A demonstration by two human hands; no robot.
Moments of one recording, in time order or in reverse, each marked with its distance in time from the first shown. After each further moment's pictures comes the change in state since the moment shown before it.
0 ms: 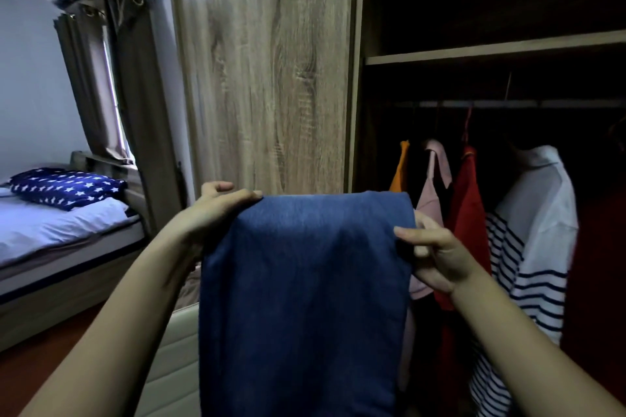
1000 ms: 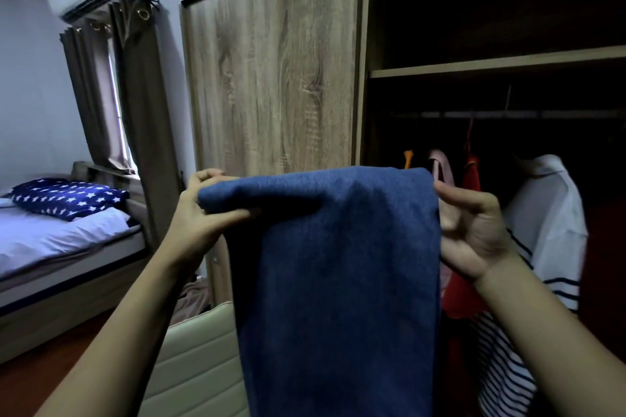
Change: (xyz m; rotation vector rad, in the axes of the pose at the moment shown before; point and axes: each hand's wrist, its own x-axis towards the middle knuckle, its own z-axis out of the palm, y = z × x) left_hand -0.031 0.009 -0.029 -0.020 0.002 0.643; right_hand 0.000 -0.042 0.032 0.214 -0.058 -0.215
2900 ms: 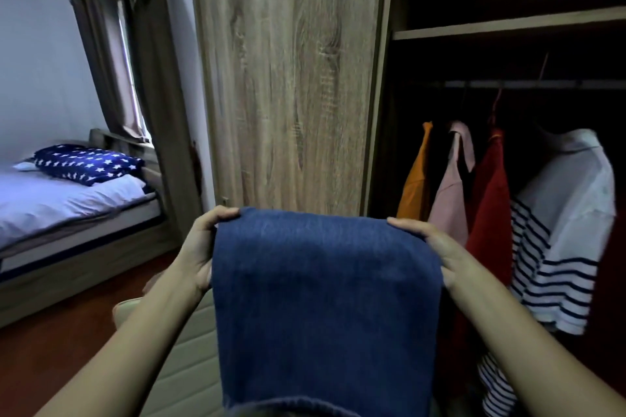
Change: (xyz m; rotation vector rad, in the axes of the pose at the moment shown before) left_hand -0.044 -0.049 0.002 -0.773 -0.180 -0.822; right_hand 0.006 0.083 -0.081 -0.092 0.274 0.587
